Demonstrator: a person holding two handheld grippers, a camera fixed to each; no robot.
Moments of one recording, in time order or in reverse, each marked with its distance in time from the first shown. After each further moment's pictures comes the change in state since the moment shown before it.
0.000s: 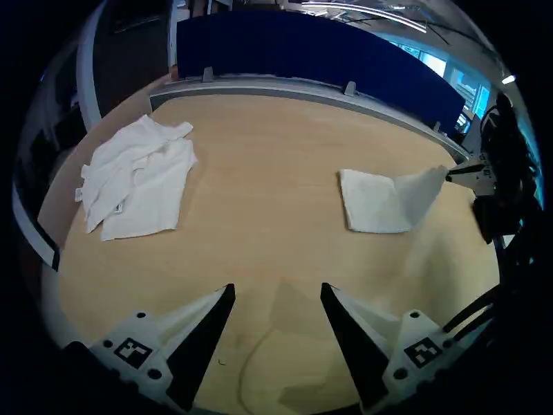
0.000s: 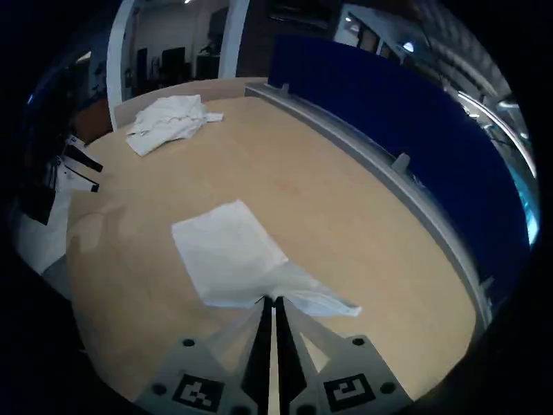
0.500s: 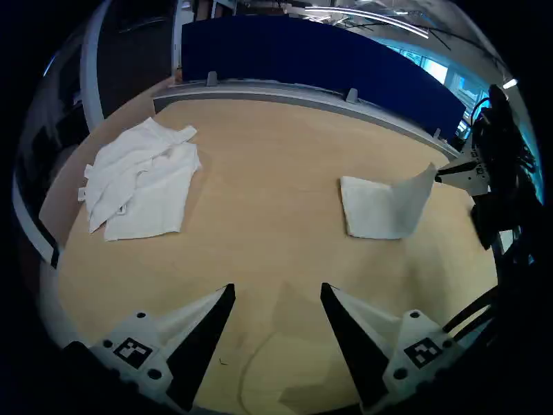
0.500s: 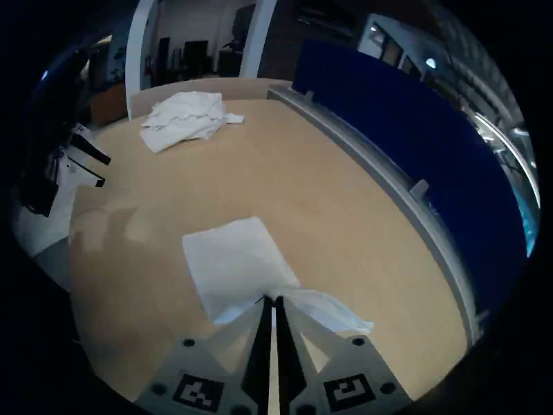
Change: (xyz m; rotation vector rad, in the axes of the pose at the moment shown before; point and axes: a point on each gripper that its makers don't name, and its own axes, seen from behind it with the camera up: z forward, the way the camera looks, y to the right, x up) left arm 0.004 -0.004 -0.006 0.001 0.024 -0.021; right arm 0.030 -0.016 0.018 0.048 -0.003 -0.109
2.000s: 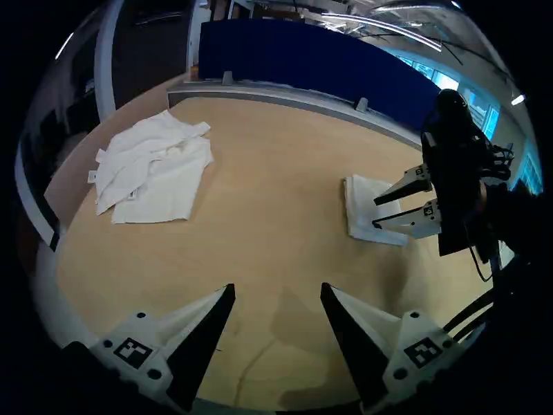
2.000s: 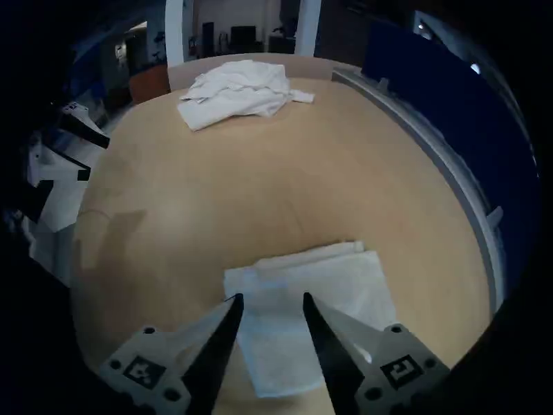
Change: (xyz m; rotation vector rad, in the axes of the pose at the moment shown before) left arm -0.012 -0.006 -0.011 0.022 0.023 -0.072; right arm 0.022 -0.092 0.119 0.239 -0.058 -0.088
